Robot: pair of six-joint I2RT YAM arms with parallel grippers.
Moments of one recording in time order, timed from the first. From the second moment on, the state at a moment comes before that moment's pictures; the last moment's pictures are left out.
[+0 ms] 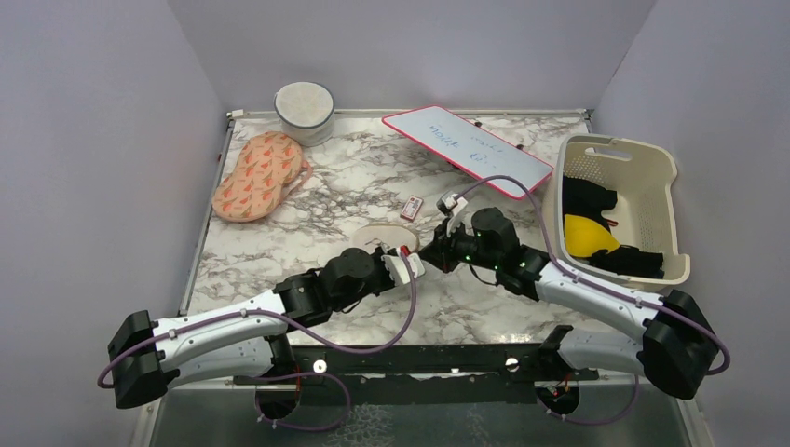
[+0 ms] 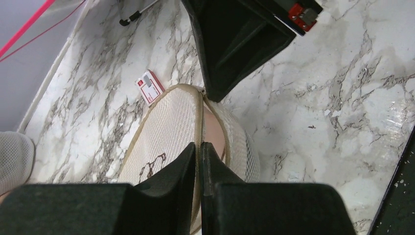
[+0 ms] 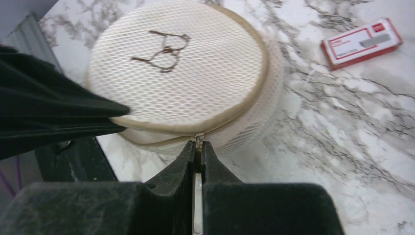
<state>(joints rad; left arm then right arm) -1.13 0.94 0.60 -0.06 -0.21 0.34 0.80 1.15 0.63 0.11 -0.24 0.24</state>
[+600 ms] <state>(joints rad) -1.13 0.94 0.60 -0.05 -0.27 0.35 0.66 1.14 0.66 0.07 -0.38 0.16</state>
